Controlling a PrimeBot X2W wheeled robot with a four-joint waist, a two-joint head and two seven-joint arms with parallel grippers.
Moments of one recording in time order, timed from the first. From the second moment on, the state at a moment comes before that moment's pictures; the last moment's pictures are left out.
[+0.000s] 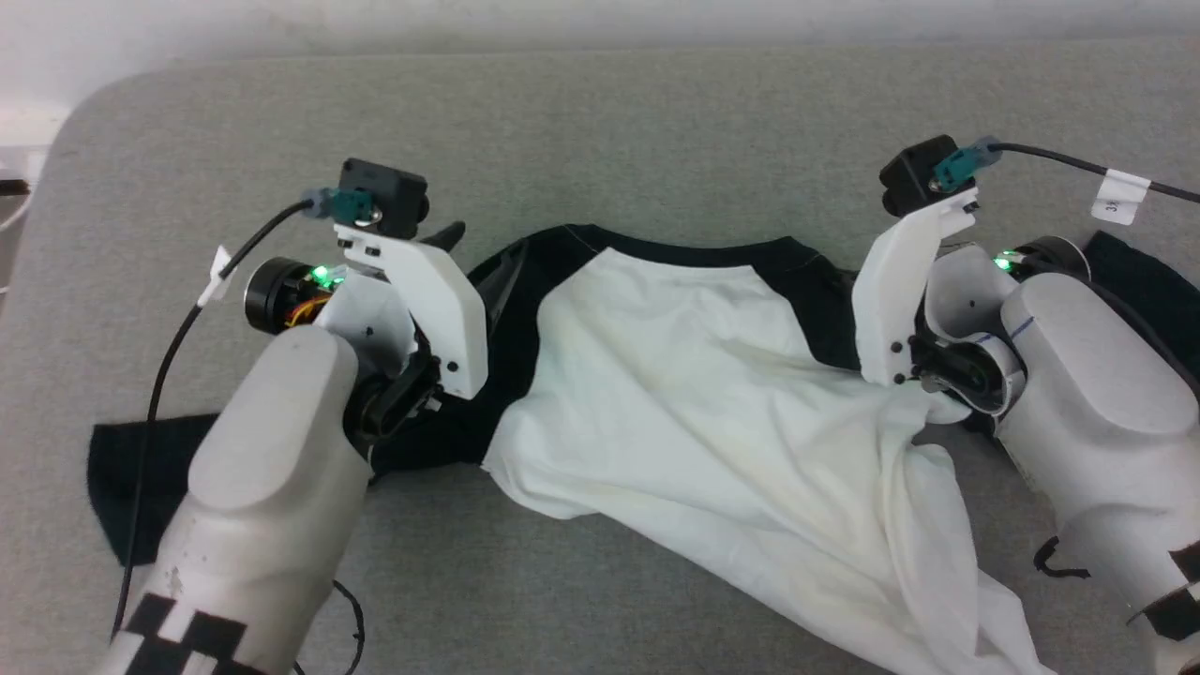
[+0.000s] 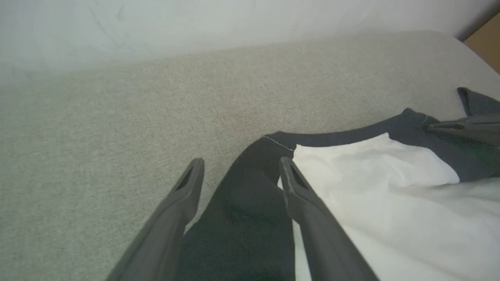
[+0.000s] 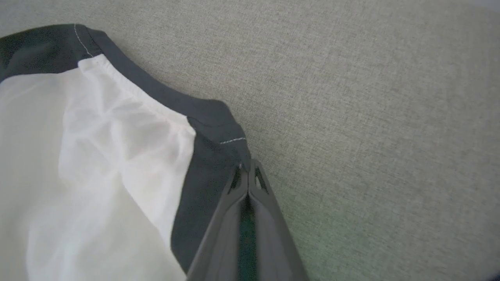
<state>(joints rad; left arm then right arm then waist) -0.69 0.23 -0.37 0.48 -0.49 -0.12 0.30 -0.84 -0.28 0.56 0.71 0.66 0.13 0.51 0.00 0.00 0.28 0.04</state>
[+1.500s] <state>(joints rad) -1.45 0.35 -0.64 0.96 -0.63 -0.01 -0.16 -1.47 -0.26 0.53 0.95 0.55 0.15 -0.07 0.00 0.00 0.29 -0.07</state>
